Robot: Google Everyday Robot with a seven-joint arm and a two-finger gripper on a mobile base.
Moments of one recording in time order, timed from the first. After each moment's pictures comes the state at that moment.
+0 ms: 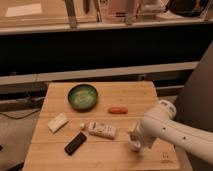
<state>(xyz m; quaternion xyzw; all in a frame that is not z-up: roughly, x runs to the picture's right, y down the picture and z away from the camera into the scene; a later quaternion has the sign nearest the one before) 0.174 0.238 0.687 -0.24 -0.15 -0.42 0.86</state>
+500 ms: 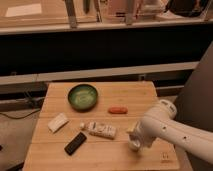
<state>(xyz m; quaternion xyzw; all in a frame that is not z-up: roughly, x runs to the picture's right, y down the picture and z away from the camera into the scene) 0.174 0.240 0.693 -0.24 -0.15 -0.42 0.86</state>
